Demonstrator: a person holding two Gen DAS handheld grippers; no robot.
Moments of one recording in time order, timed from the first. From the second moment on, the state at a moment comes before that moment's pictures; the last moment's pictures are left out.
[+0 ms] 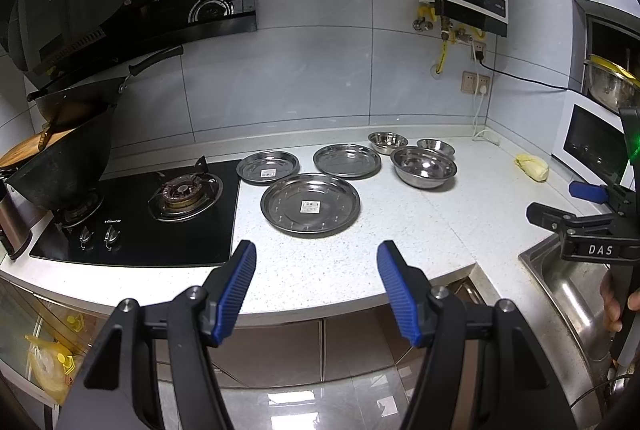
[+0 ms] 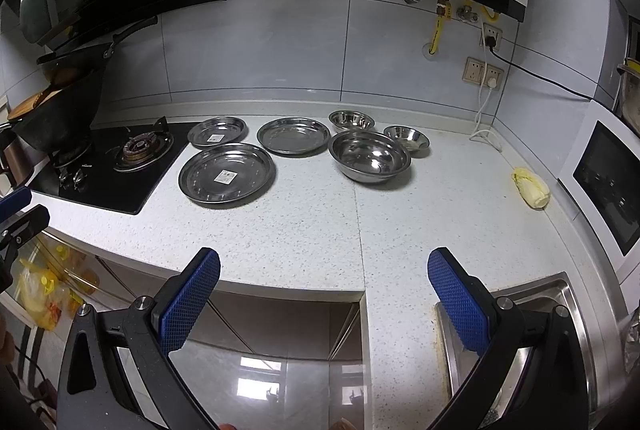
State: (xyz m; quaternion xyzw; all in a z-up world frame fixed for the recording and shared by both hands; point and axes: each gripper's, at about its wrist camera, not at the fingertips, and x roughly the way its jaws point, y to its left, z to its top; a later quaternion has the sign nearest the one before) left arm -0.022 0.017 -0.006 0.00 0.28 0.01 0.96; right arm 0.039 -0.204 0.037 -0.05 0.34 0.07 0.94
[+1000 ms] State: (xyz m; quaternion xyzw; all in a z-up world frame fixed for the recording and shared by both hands) left arm -0.014 0.027 -0.014 0.00 0.28 0.01 0.96; right arm 0.047 -0.203 0.032 -0.05 0.34 0.07 0.93
